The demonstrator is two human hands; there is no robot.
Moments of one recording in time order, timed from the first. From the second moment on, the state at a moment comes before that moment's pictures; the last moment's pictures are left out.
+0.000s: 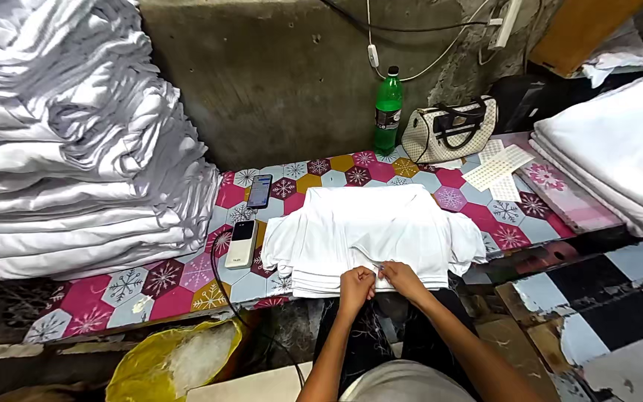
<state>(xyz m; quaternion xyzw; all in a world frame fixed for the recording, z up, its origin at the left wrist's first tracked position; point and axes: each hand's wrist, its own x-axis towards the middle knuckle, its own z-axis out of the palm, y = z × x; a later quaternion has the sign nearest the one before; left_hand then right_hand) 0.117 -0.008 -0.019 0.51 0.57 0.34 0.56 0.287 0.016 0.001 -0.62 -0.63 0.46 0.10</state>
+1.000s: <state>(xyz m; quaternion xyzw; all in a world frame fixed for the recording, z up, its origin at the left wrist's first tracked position) 0.143 -0.026 -0.022 0.72 0.46 -0.01 0.51 0.368 -0.116 -0.037 -0.63 -0.56 0.48 0.24</state>
